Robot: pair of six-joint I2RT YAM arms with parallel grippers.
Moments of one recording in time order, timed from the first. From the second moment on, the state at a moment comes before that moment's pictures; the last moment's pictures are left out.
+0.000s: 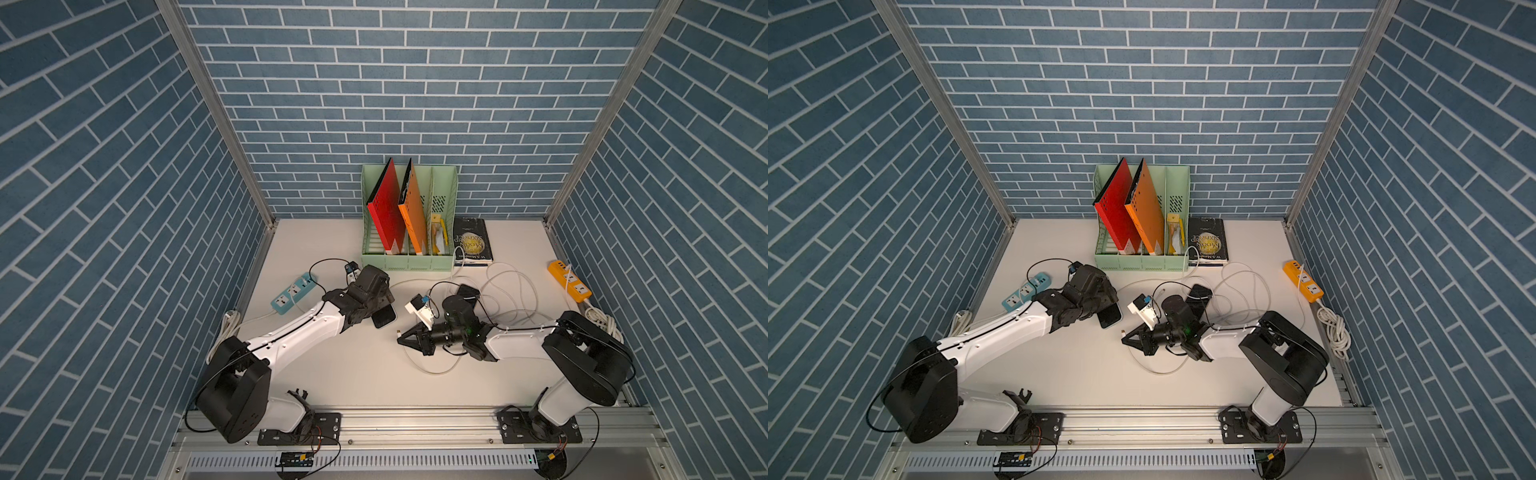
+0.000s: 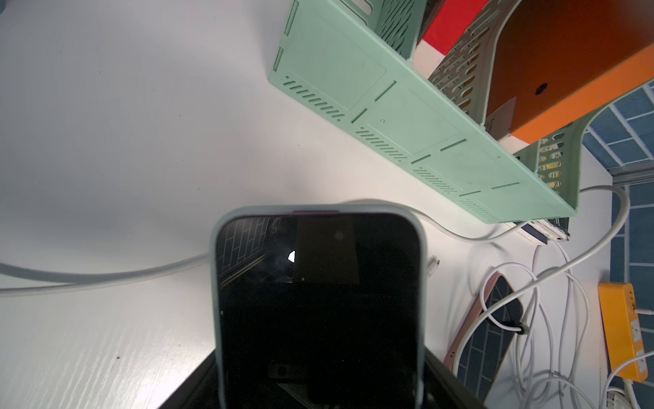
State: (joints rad) left arm -0.65 1.39 0.91 -0.41 -0.22 -1.01; right arm 0.87 1.63 0.59 0.55 -0.72 0.39
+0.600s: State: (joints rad) left arm -0.72 1.39 0.90 -0.36 -0.27 -0.99; right arm 0.88 1.71 0.64 0.57 -0.75 0.42
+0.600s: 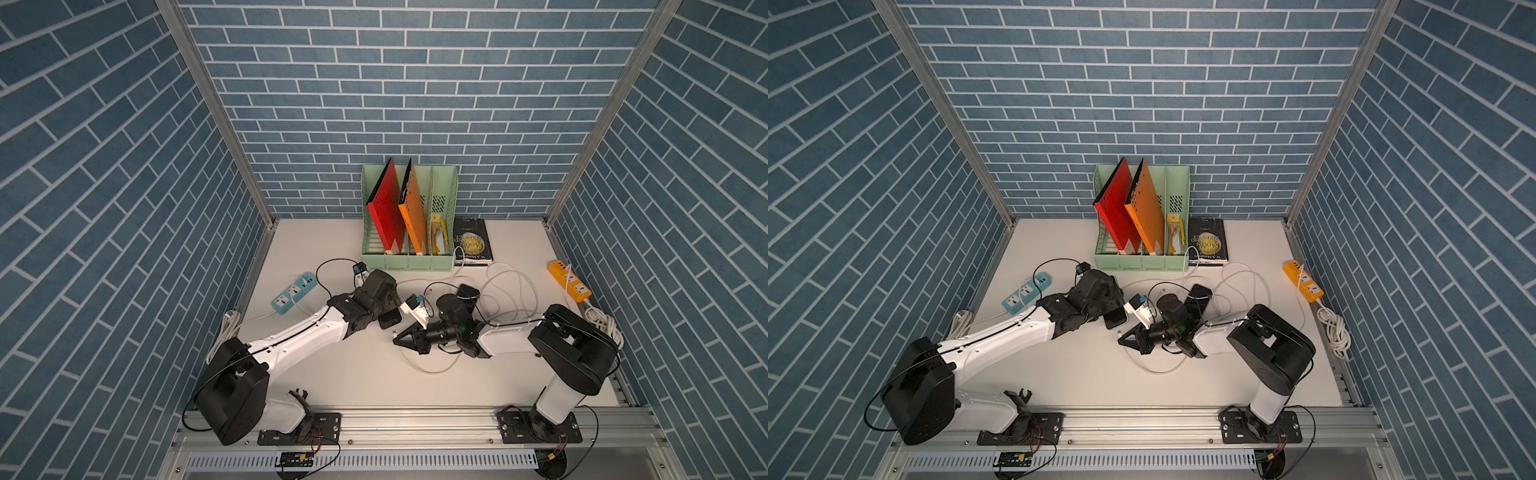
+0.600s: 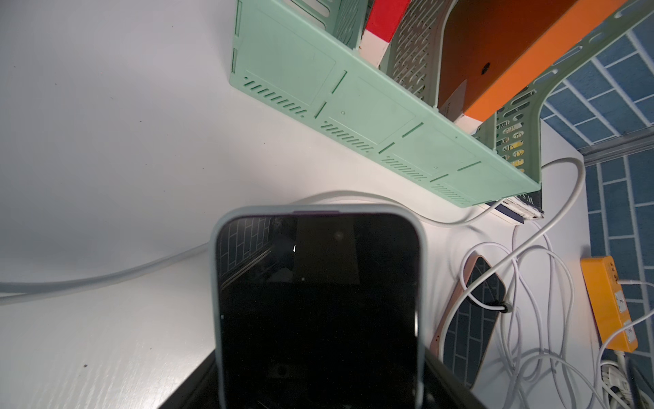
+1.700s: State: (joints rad) left arm -0.75 1.38 0.86 -0.32 -0.32 -0.96; right arm 0.85 1.73 0.64 0.59 -0.78 0.47
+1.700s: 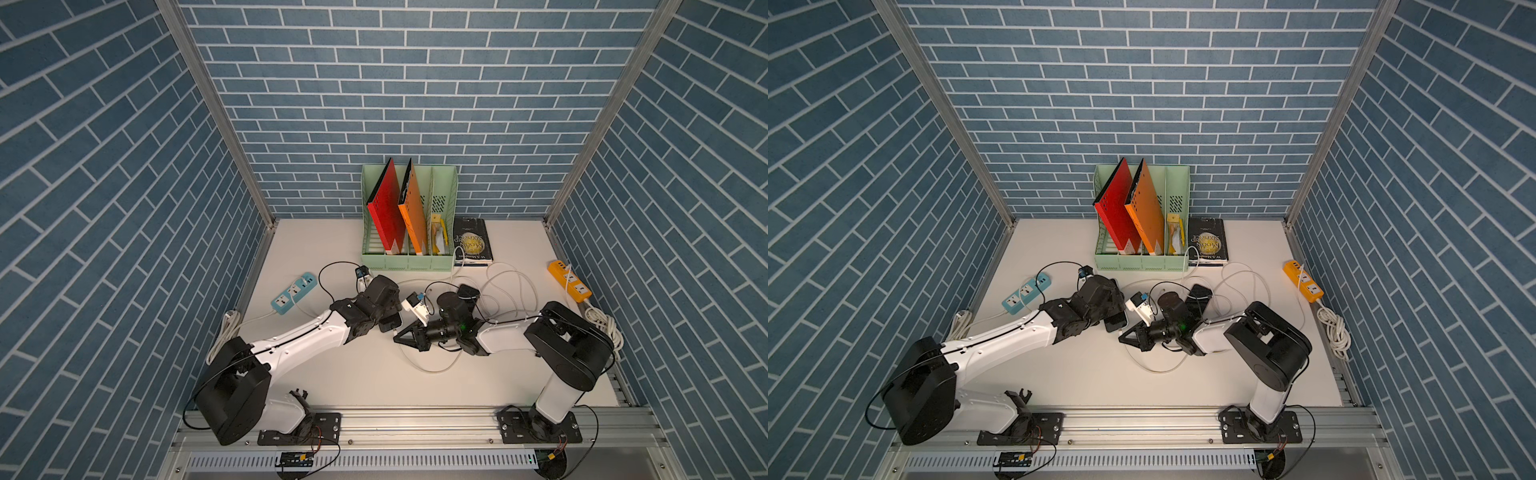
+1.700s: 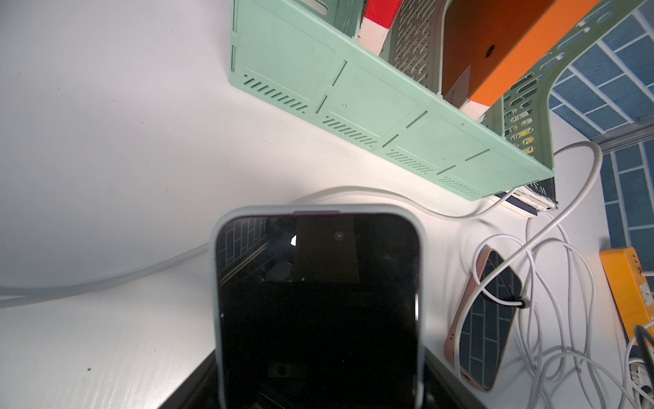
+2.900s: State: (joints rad) left arm -0.76 1.39 0.85 -0.29 -0.33 -0.95; right arm 0.85 1.77 0.66 0.57 -0.82 0.48
